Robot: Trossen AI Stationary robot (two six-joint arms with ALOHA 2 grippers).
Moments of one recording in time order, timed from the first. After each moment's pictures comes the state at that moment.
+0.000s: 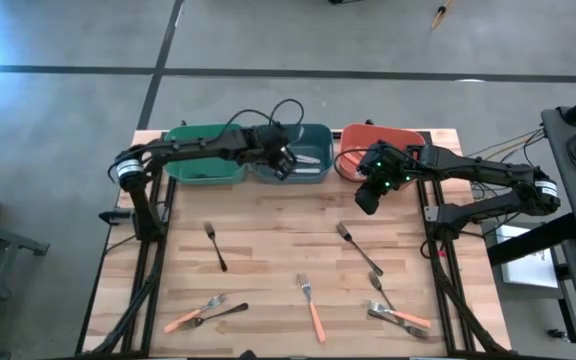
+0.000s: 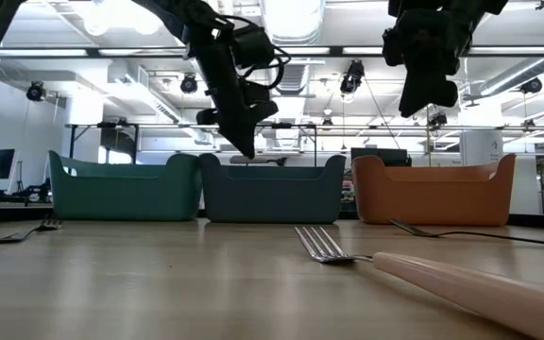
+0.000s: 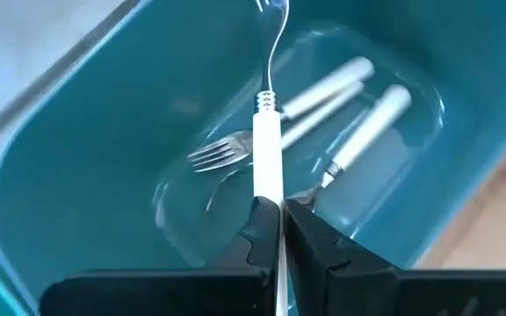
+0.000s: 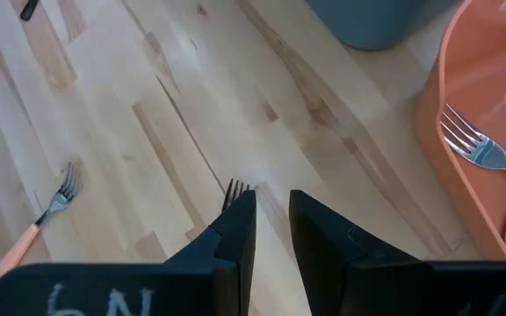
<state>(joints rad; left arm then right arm) 0.40 1.82 1.43 -0.61 -0.30 -0.23 -0.31 1.16 1.01 -0.85 -0.16 0.34</state>
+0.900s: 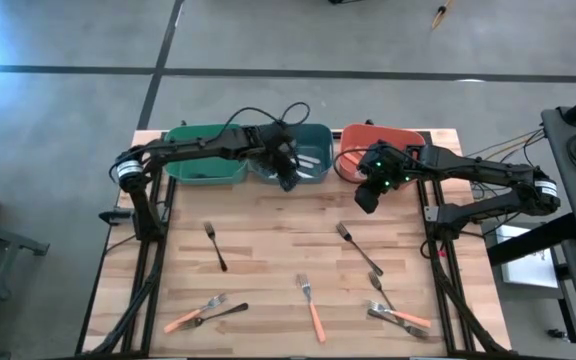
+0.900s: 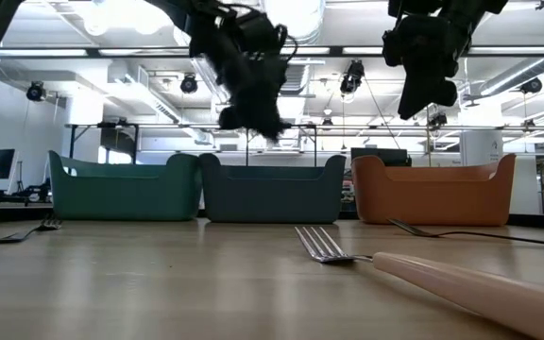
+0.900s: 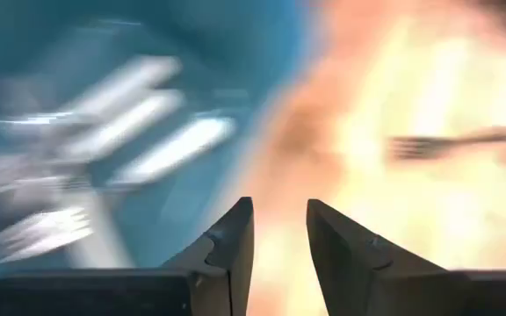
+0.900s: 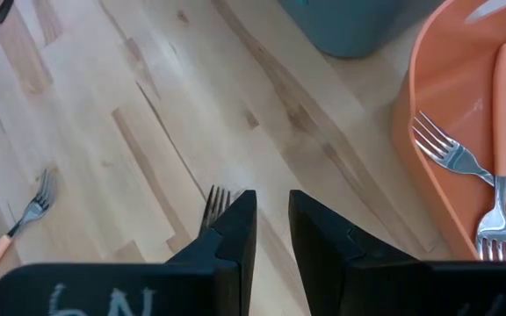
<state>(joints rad) 0.37 1.82 1.49 -0.60 0.19 -0.25 -0.31 1.16 1.01 -0.85 -0.10 0.33</state>
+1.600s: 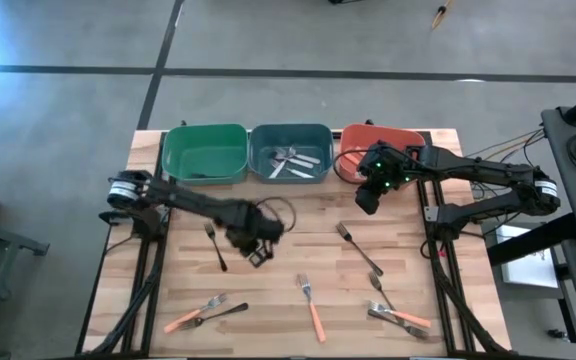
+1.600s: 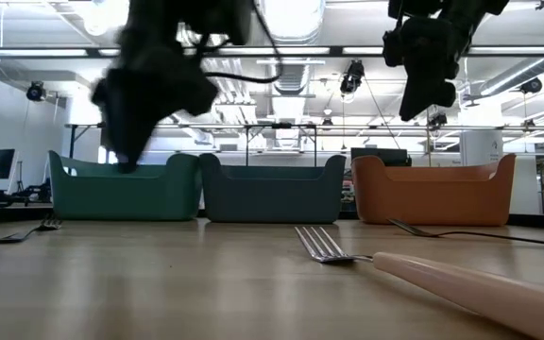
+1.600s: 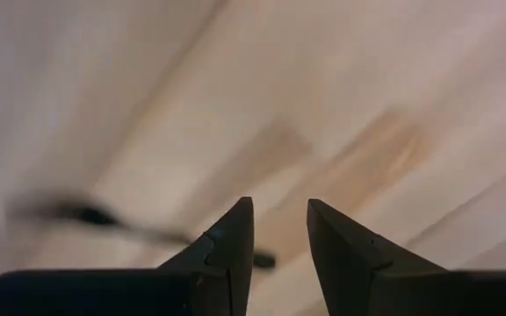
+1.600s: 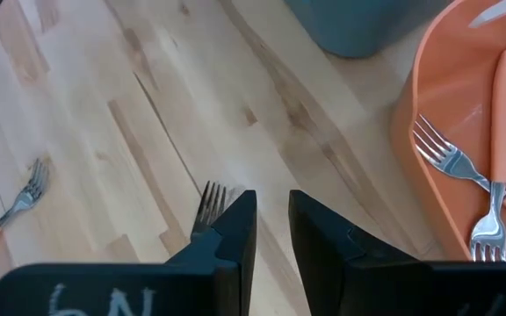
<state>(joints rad) -0.14 1.80 1.31 -1.13 0.06 -0.92 -0.31 1.16 1.00 -0.85 -0.10 0.28</state>
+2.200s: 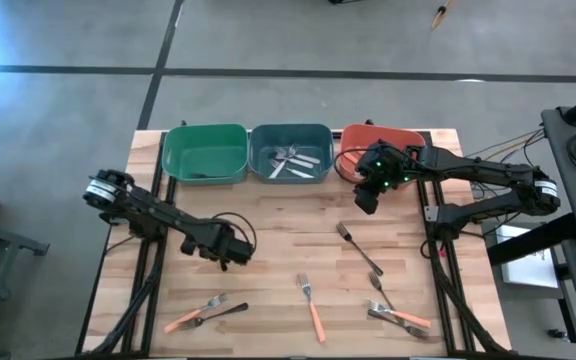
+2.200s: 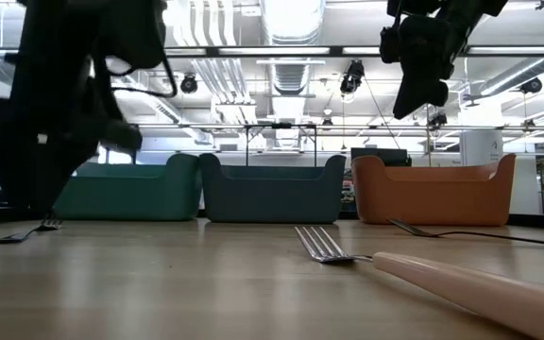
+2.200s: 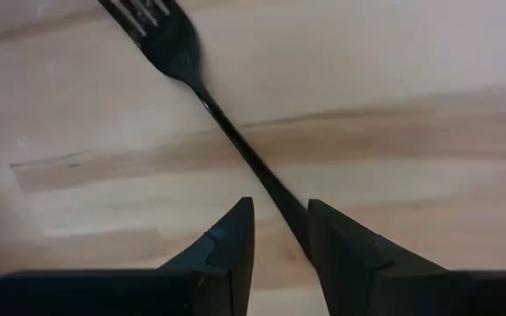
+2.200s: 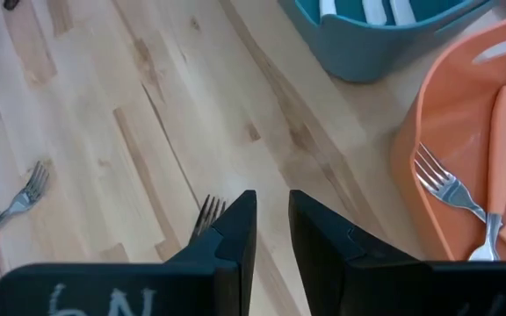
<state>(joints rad) -0.32 1.63 0.92 -0.95 0.00 -1.71 -0.31 1.16 1.00 -0.80 -0.10 0.23</state>
